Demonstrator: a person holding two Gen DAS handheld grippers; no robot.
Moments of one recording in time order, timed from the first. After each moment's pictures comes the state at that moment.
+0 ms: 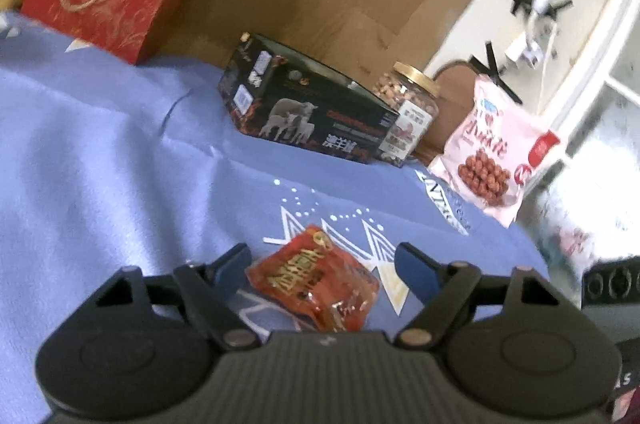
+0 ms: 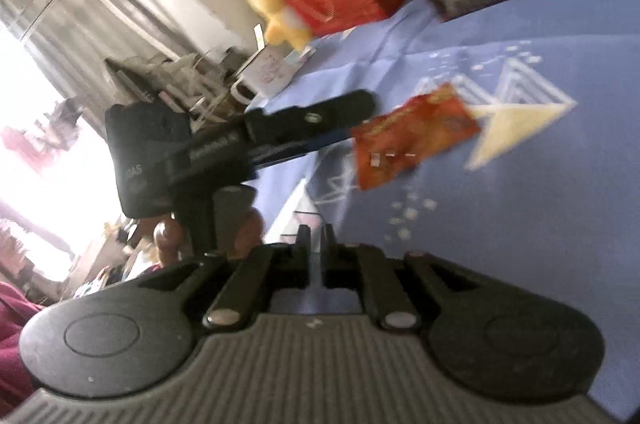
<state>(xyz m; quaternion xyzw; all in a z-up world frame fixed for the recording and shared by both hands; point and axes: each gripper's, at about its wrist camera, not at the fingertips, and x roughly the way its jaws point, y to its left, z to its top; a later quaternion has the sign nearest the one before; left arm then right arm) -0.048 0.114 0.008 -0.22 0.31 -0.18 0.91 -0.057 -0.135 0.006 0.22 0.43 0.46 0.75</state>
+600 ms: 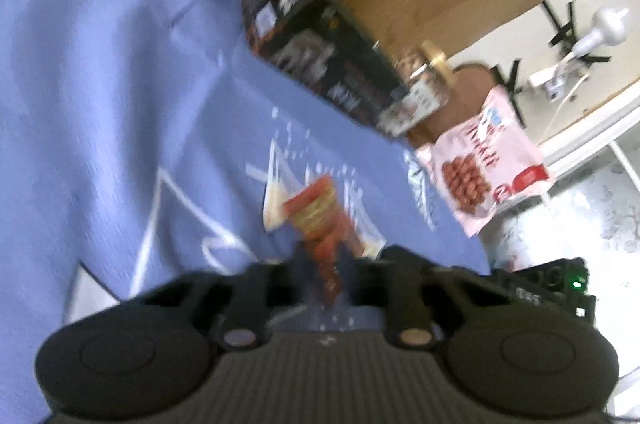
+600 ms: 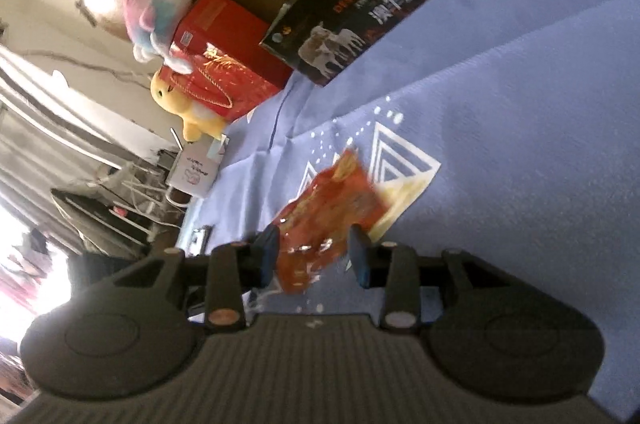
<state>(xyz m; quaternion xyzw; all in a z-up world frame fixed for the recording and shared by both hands) -0.032 0.110 -0.017 -0.36 0.40 -0.20 0.82 0.007 -0.161 -0.015 0.34 0.44 0.33 0.76</state>
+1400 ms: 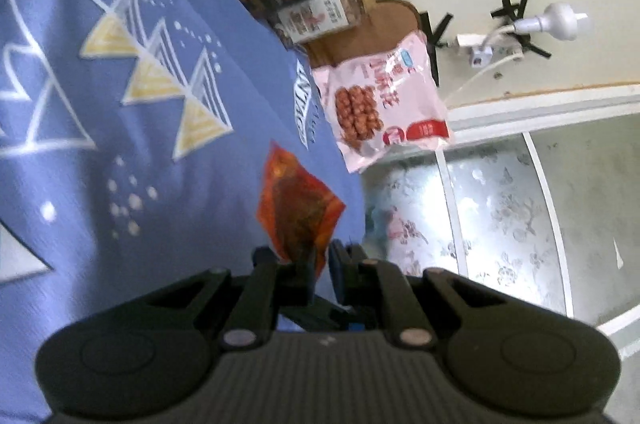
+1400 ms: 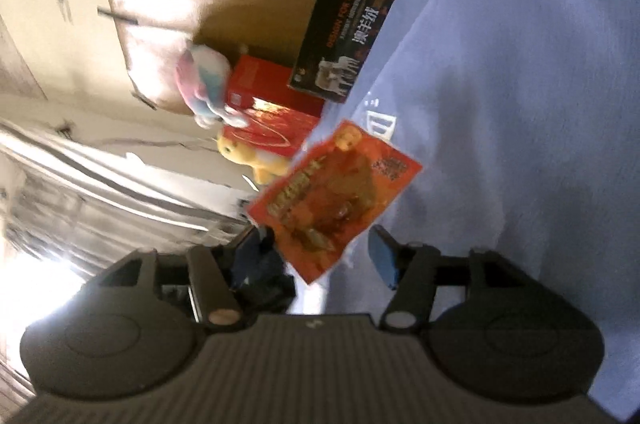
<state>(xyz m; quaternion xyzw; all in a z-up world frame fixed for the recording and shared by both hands) -0.048 0.049 -0.008 -0.47 0.43 -0.34 0.69 -0.059 -0.253 -0.041 0.53 0.38 0.34 0.67</state>
